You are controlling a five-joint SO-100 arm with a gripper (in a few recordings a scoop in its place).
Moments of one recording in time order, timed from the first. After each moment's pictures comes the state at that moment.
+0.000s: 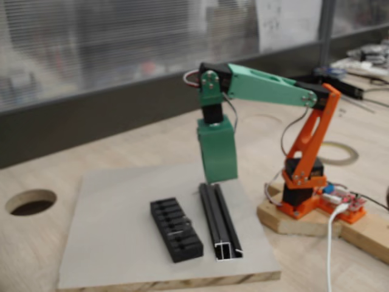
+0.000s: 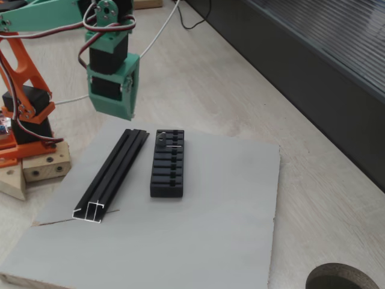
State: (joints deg) arm -17.9 100.9 90.4 109.8 188.1
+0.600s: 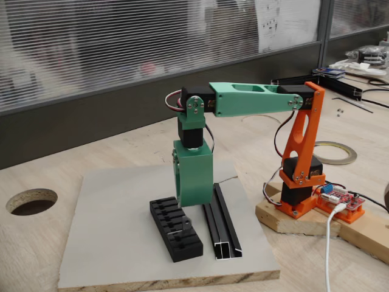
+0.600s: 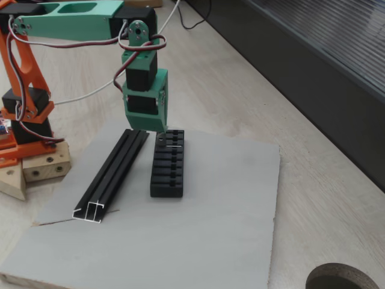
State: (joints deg) arm -24.6 91.0 90.4 93.6 188.6
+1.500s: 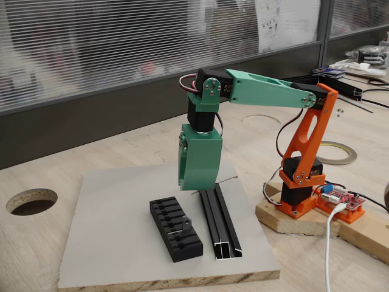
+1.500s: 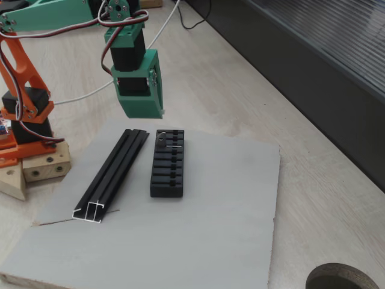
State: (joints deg) arm -24.2 100.0 90.5 93.6 188.6
